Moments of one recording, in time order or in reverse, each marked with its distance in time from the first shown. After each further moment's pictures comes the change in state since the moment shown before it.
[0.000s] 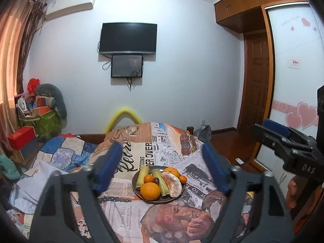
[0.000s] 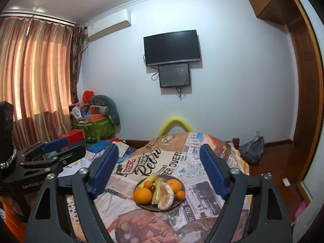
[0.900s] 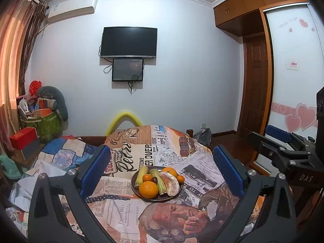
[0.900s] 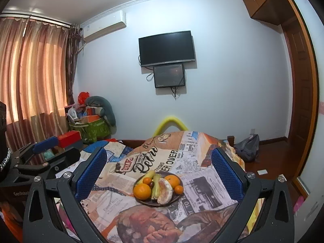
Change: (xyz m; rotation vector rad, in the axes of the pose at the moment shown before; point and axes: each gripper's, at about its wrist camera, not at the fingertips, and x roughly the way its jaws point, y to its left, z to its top) left arm -0.020 -0.008 -0.009 0.002 -0.026 0.011; right arm -0.015 0.004 -0.011 0.017 -0.005 -0.039
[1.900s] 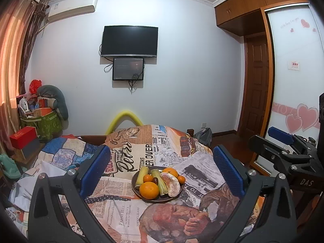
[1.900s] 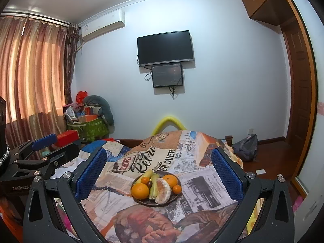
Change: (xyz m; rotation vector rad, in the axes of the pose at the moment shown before) left arm 0.005 0.003 0.001 -0.006 0.007 -0.001; right arm -0.002 0.001 0.000 -0.003 0.000 -0.017
